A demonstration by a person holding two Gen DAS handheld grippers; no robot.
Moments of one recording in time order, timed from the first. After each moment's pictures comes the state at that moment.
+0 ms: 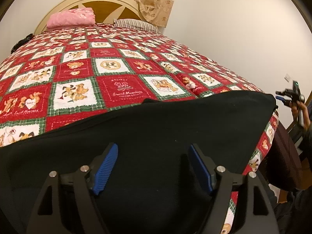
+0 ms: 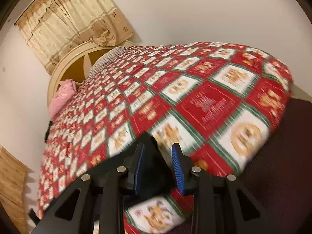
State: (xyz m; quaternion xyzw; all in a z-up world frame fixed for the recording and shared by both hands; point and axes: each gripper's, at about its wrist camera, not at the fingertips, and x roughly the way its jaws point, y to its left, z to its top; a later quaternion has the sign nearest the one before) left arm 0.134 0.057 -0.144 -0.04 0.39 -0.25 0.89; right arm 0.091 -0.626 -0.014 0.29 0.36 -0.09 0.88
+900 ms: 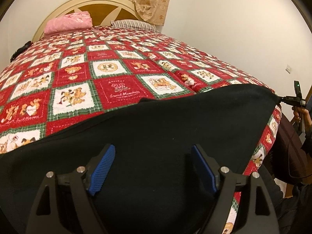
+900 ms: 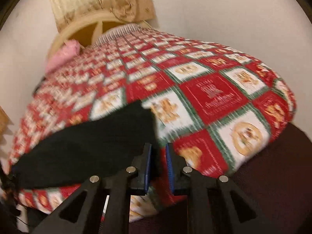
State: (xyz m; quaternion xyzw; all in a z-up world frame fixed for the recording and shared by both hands) left arm 0.131 0.049 -0.139 -0.01 0.38 -0.25 0.89; right arm 0.078 -0.591 -0.044 0.11 0.42 -0.07 0.90
